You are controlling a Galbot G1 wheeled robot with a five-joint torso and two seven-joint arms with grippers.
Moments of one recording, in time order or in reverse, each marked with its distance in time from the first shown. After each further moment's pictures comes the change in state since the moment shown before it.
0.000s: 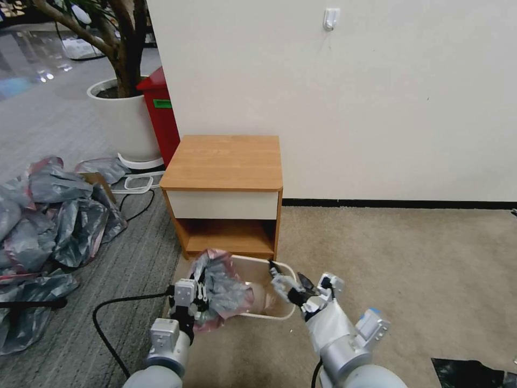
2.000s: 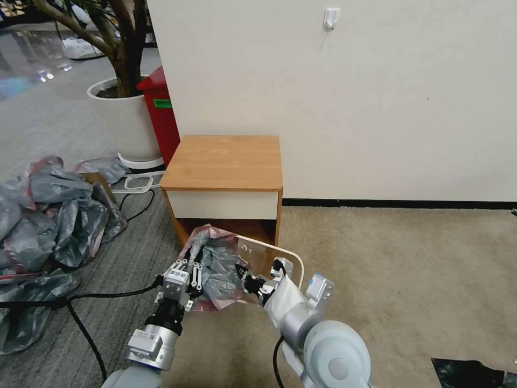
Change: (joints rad) left arm 0.042 0.000 -0.082 -0.010 0.151 -0.276 0.149; right arm 0.255 0.100 -0.110 -0.112 0.338 -0.176 0.313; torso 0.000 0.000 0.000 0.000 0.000
